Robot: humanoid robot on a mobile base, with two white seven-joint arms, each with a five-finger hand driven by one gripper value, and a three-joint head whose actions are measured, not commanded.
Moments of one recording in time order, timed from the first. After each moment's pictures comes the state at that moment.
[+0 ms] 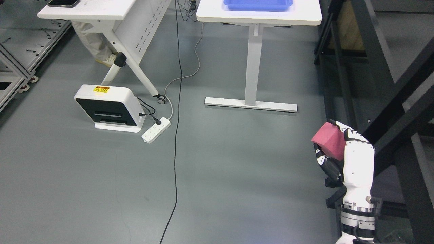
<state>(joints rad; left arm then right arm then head) -0.07 0.00 0.09 0.00 0.00 -0.10 -0.08 0.19 -0.02 0.15 -1.72 0.99 -0.19 -0.47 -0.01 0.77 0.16</state>
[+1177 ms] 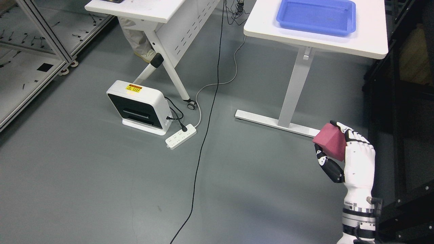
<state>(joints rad) -0.07 0.00 0.09 0.00 0.00 -0.10 -0.08 0.19 -0.03 0.15 -1.72 0.99 -0.19 -0.47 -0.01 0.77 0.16</state>
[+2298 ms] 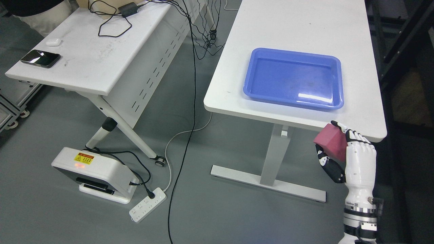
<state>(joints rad) -0.07 0.00 0.09 0.00 0.00 -0.10 -0.08 0.19 -0.03 0.15 -1.72 0.99 -0.19 -0.47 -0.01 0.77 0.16</state>
